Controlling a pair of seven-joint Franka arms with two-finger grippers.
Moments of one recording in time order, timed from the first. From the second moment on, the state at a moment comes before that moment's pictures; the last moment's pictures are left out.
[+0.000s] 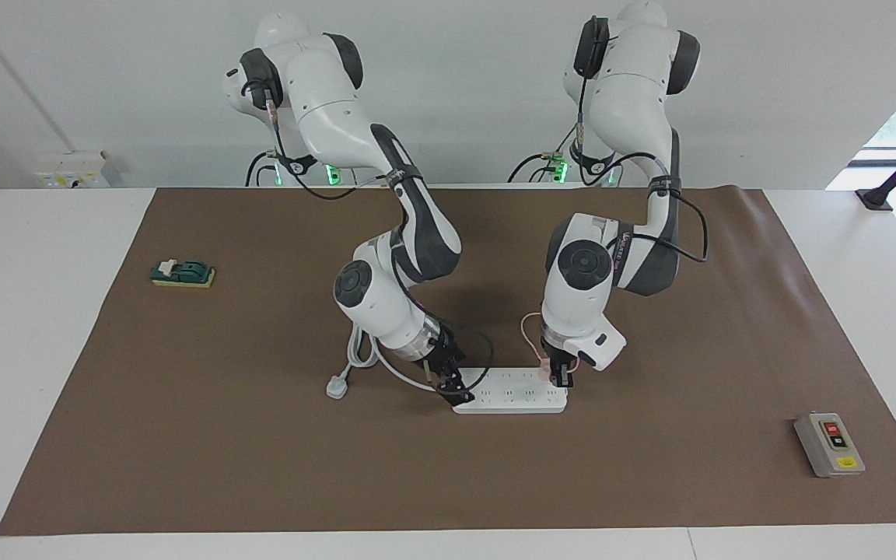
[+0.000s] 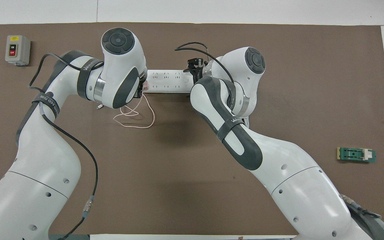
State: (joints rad) left arm -0.41 0.62 -0.02 -1.41 0.09 2.01 -1.93; right arm 0.52 0.76 -0.10 -1.38 0.73 2.34 1.41
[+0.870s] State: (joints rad) left arm -0.41 0.62 -0.02 -1.41 0.09 2.01 -1.93; right arm 0.49 0.81 -0.10 -1.33 0.73 2.33 1.41
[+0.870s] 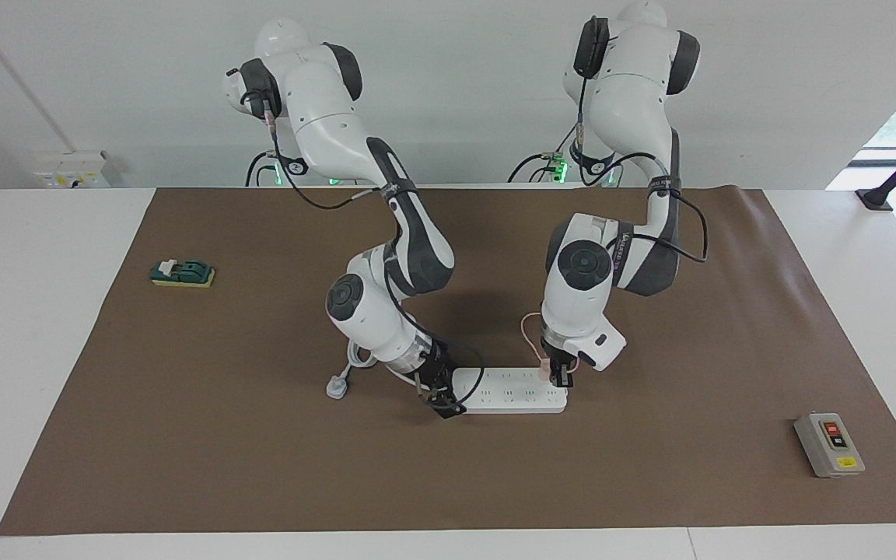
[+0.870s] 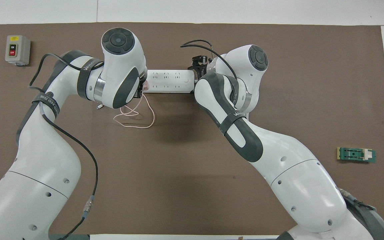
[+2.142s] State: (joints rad) left arm -0.41 0.61 -0.01 -1.29 0.09 1.85 -1.84; right arm 0.49 0.81 -0.11 -1.34 0.76 2.33 1.39
